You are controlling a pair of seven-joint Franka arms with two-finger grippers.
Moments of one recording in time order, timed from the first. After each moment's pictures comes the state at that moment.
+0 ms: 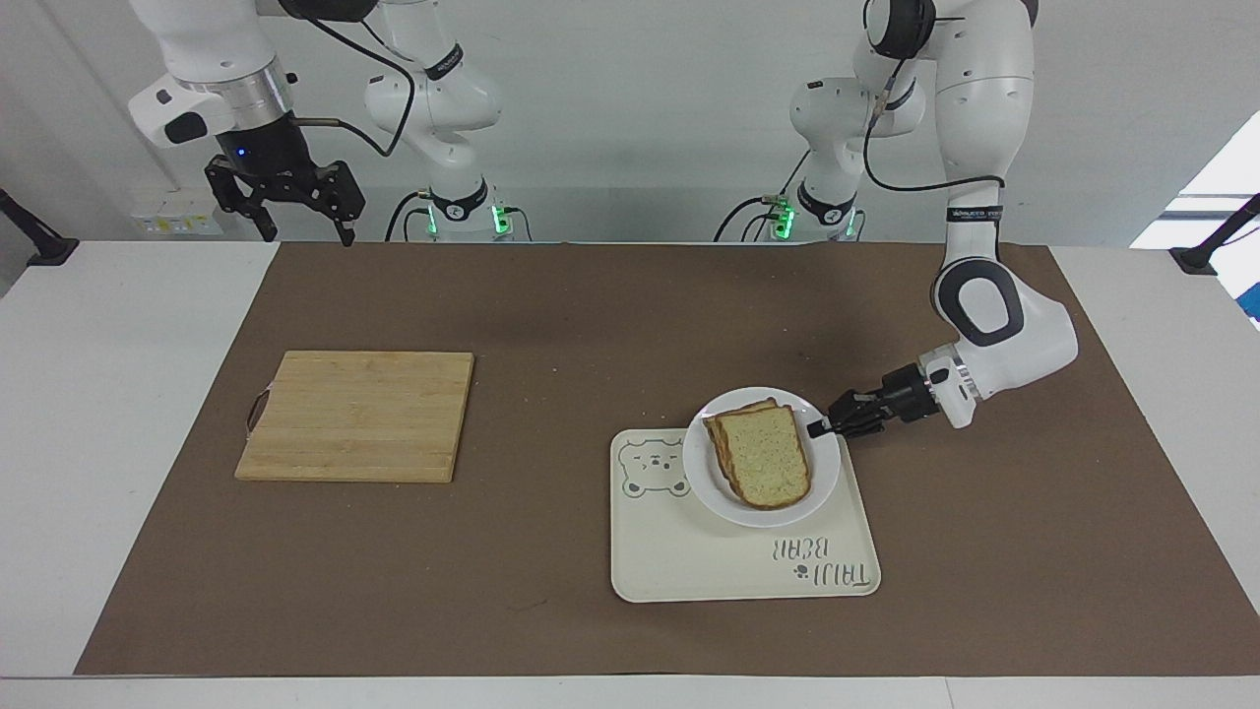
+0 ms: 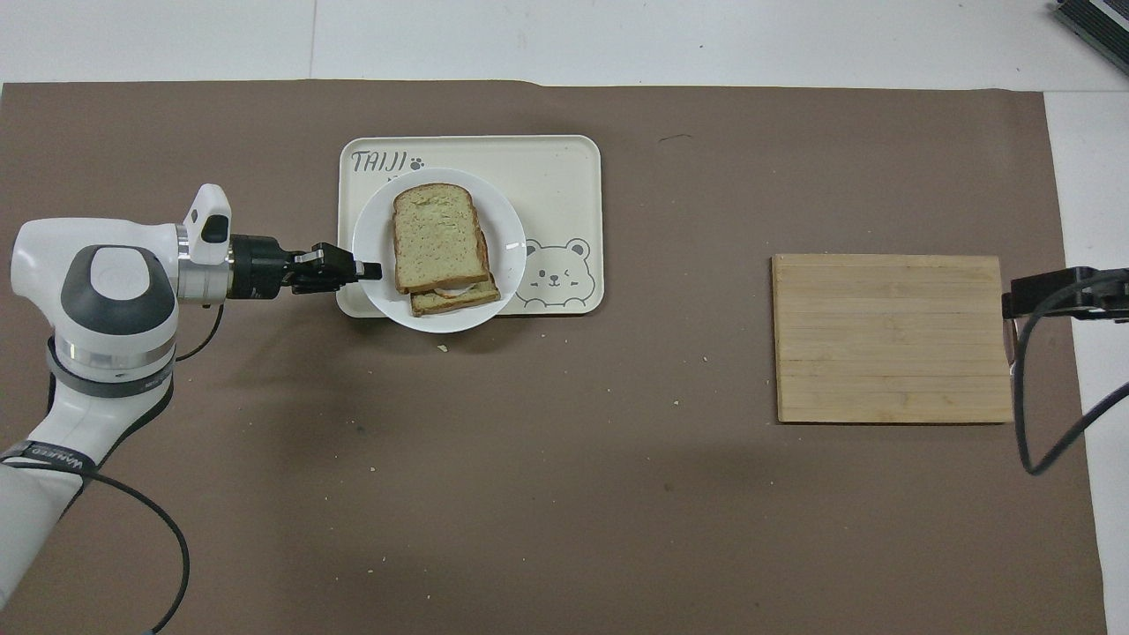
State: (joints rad) left arm -0.04 0.41 -0.01 -1.87 -1.10 2.05 0.50; right arm 0.06 -0.09 -0.08 -1.61 -0.04 1.57 0.05
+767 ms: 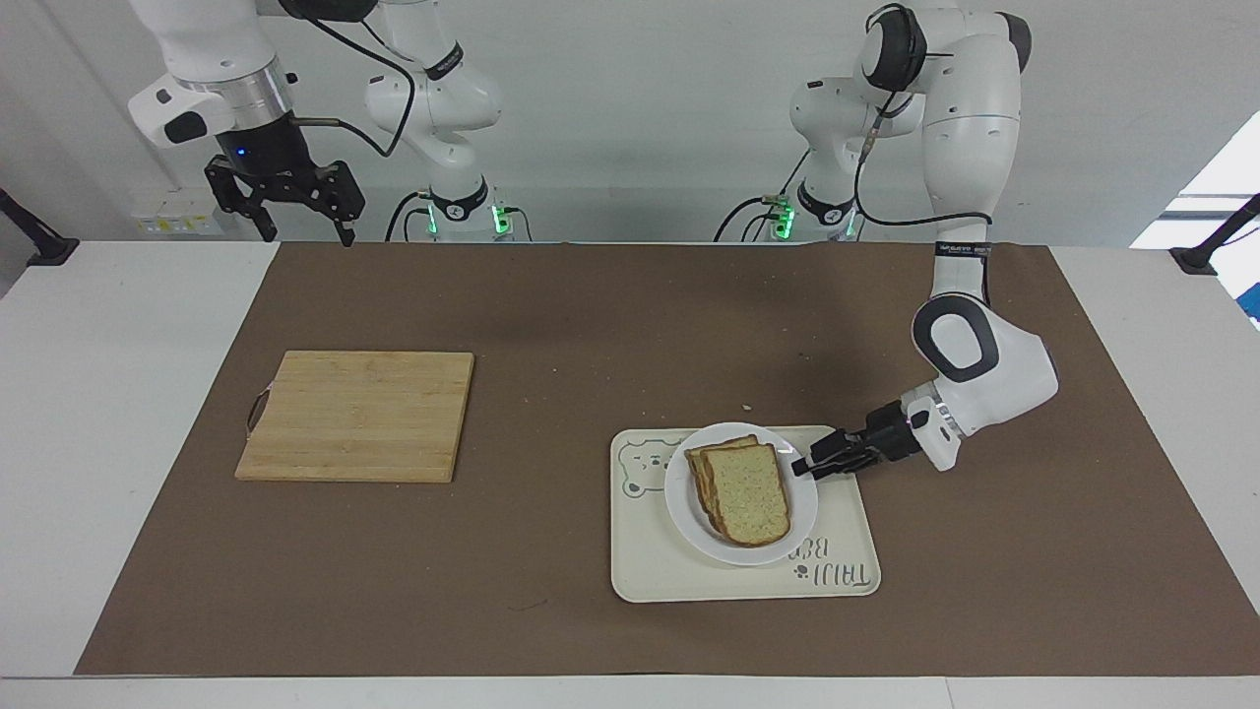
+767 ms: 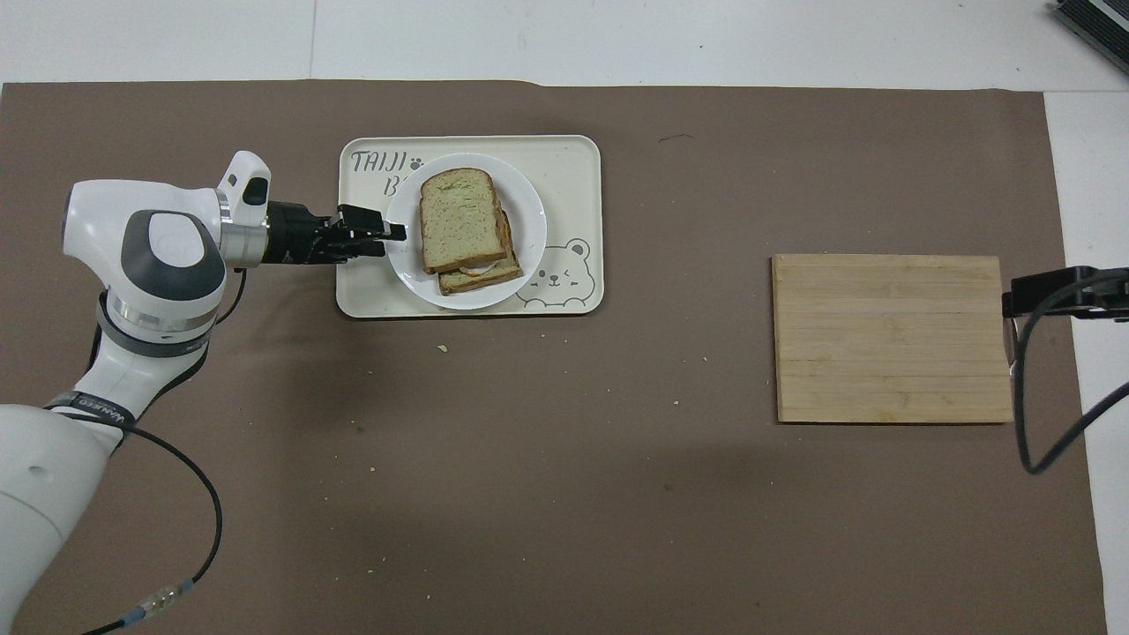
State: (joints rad) left arm -0.06 0.50 -0.05 -1.73 -1.01 2.16 0.39; right arm 0.06 -0.09 -0.08 -1.61 -0.04 1.57 0.05
